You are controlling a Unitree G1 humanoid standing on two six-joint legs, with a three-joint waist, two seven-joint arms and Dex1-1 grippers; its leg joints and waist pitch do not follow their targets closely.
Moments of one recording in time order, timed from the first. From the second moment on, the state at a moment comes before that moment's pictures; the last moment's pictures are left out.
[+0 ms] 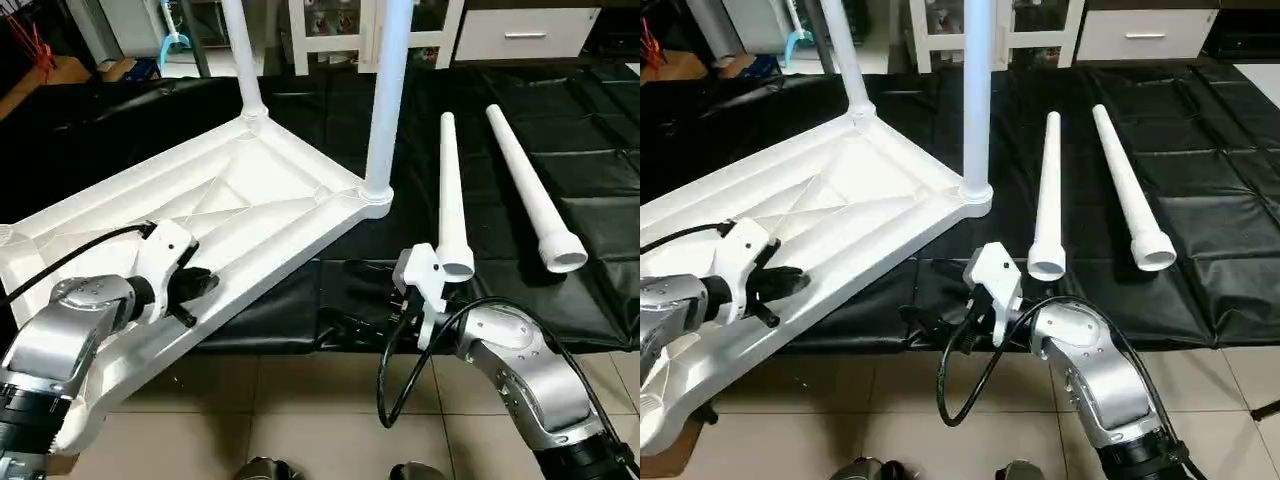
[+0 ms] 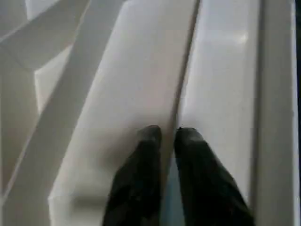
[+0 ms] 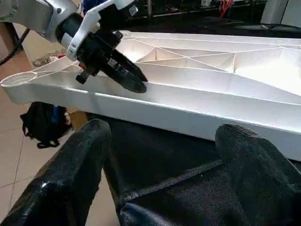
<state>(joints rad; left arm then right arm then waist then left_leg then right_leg) -0.33 0.66 -0.10 0.10 -0.20 0.63 -0.68 -0.22 -0.33 0.22 -0.11 0.28 0.30 0.84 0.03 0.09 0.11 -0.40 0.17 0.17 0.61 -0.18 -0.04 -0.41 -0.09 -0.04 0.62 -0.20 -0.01</state>
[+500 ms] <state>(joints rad) -0.41 0.58 -0.12 0.20 -0.16 0.57 -0.65 -0.20 -0.34 0.22 -0.12 0.29 0.32 0.84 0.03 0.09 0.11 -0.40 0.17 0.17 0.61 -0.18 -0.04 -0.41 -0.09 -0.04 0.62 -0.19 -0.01</state>
